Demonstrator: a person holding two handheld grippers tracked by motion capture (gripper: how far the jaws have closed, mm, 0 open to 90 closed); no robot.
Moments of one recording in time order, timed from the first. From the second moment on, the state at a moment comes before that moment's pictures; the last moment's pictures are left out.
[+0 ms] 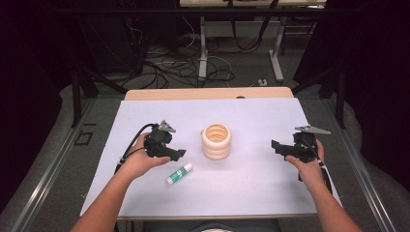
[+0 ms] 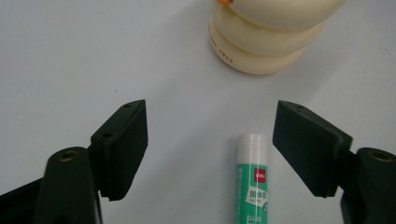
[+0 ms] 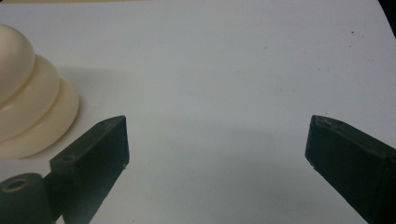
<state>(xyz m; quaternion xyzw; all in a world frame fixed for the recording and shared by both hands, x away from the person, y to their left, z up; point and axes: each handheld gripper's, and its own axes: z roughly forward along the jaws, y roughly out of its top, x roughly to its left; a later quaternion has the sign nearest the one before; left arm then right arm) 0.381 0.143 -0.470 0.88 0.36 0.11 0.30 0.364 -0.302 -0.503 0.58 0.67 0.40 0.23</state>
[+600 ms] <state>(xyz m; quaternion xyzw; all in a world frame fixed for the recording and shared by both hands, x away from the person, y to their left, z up) 0.384 0.134 -0.493 0.89 0.36 0.08 0.26 0.365 -0.302 -0.504 0.59 0.67 0.39 0.22</state>
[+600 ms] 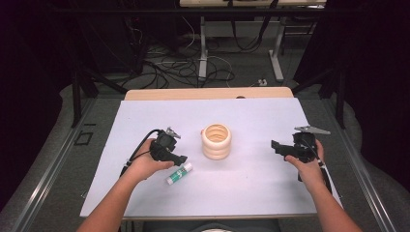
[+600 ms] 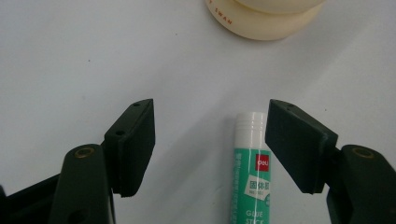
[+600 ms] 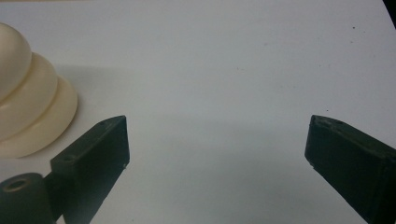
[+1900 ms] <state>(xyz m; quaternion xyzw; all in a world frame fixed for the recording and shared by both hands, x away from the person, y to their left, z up) 0.385 0.104 -0.521 0.92 0.35 0.01 0.17 0.366 -0.298 -0.507 0.57 0.69 0.38 0.23</state>
